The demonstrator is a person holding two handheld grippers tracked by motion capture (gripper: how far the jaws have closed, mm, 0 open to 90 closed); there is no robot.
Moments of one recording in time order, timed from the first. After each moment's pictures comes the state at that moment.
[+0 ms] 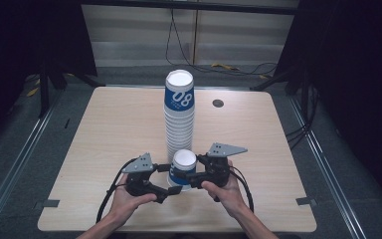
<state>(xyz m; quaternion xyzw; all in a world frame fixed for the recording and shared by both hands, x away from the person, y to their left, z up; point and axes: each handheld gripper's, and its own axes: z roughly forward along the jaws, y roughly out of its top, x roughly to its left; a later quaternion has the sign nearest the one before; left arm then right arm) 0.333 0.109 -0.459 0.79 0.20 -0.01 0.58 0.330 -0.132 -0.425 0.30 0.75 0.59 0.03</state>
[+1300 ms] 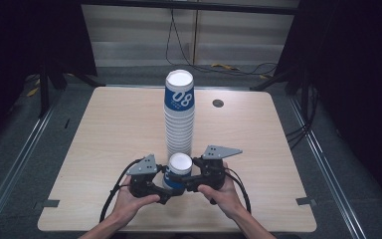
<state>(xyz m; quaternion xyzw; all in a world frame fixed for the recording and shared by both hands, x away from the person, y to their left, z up) 0.330 0.103 -0.459 0.80 0.17 0.00 0.58 0.326 -0.123 -0.426 0.29 0.75 0.60 0.01</state>
